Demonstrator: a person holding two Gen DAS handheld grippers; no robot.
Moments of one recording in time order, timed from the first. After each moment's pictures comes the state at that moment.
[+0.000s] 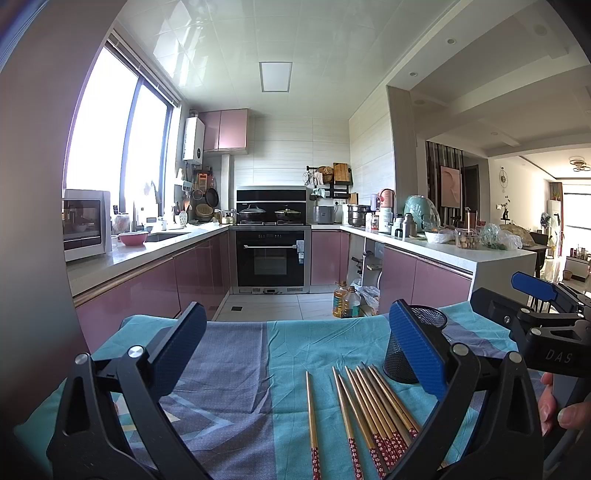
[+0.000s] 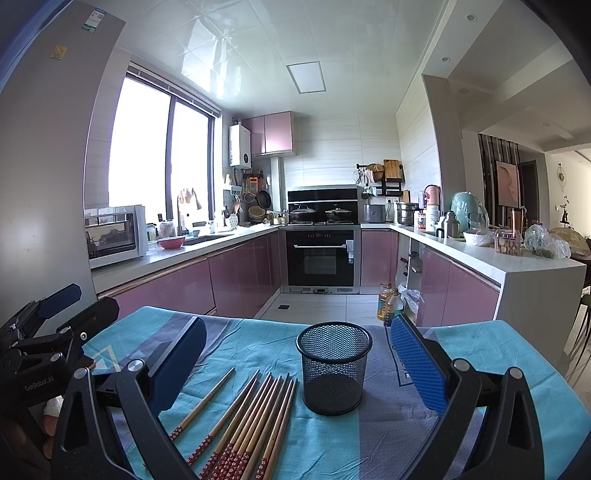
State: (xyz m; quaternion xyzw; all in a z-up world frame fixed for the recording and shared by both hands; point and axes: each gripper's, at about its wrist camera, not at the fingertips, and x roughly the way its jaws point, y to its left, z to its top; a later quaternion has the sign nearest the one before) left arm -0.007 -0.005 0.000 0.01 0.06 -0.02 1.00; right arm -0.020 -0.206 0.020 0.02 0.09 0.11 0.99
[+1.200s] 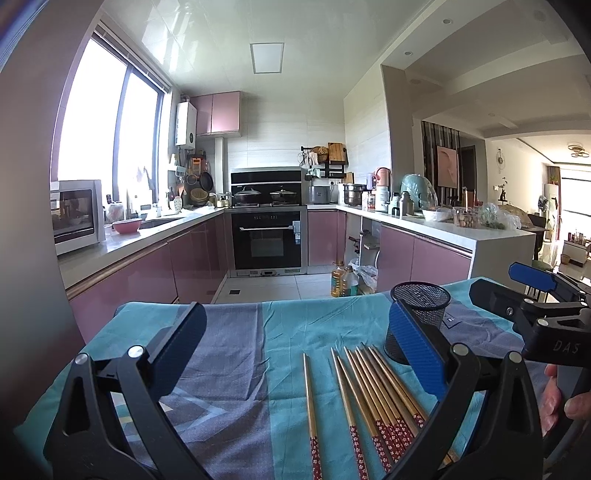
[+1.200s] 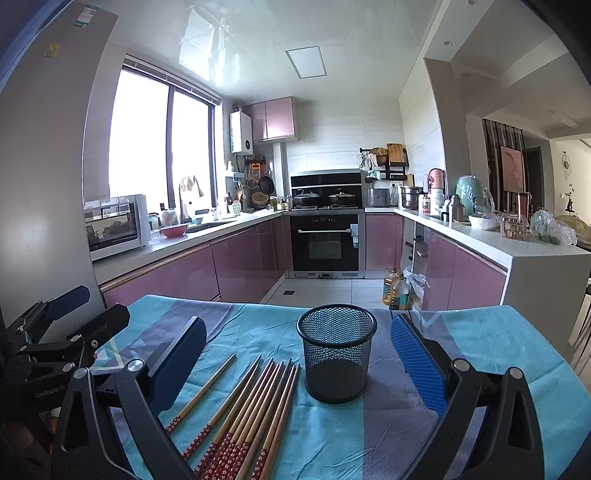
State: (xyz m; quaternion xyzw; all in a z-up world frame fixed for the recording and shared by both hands) left arm 0.006 -0.009 -0.008 0.02 0.11 -0.03 0.99; right arm -0.004 -0.215 0.005 0.03 0.13 0.13 0.98
